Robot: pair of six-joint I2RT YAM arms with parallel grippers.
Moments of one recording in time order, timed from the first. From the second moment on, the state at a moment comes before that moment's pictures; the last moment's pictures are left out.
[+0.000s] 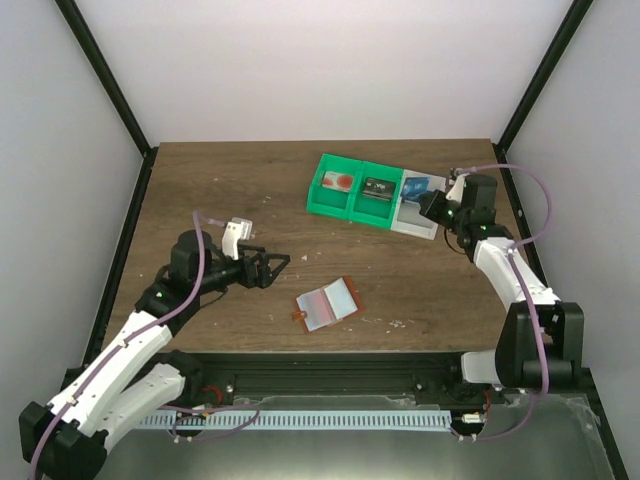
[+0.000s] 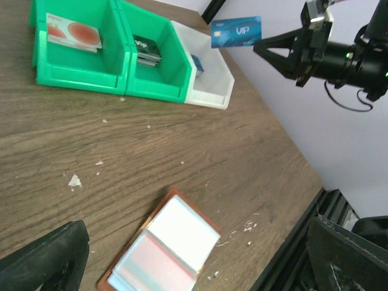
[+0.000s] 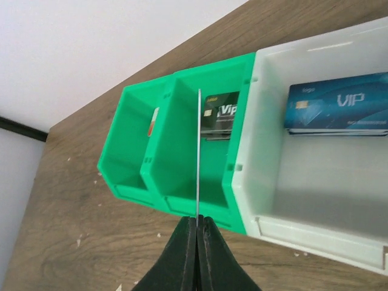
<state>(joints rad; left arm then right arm) -0.48 0.80 0.65 -0.25 0.46 -0.46 0.00 1.32 0.87 -0.09 -0.43 0.52</state>
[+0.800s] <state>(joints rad) -0.48 0.77 0.63 -0.27 0.40 -0.41 -0.04 1.71 1.12 -0.14 -0.32 0.49</state>
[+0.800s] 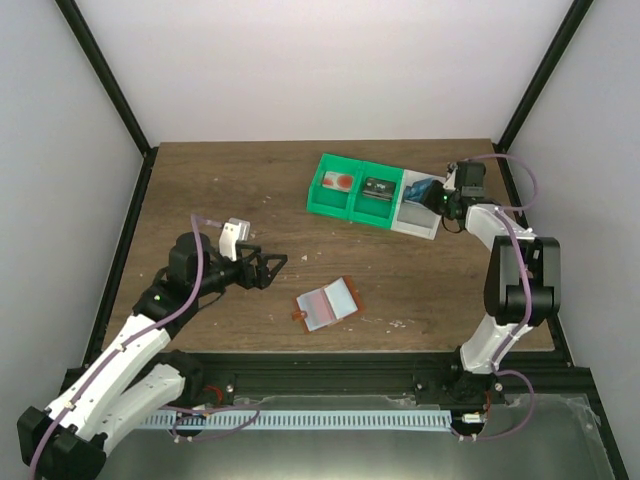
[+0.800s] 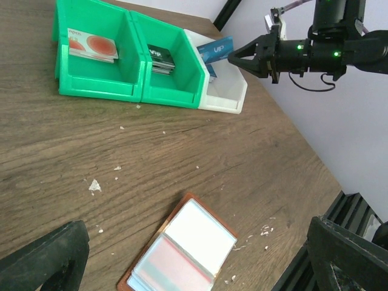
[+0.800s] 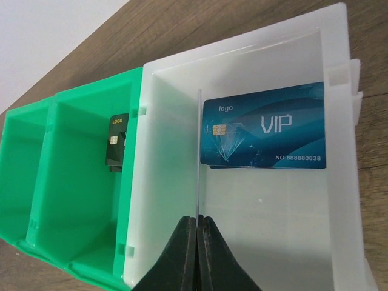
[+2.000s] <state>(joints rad) -0.48 0.77 0.63 -0.27 0.36 -0.41 -0.06 1.92 1.29 -0.19 -0.38 0.52</state>
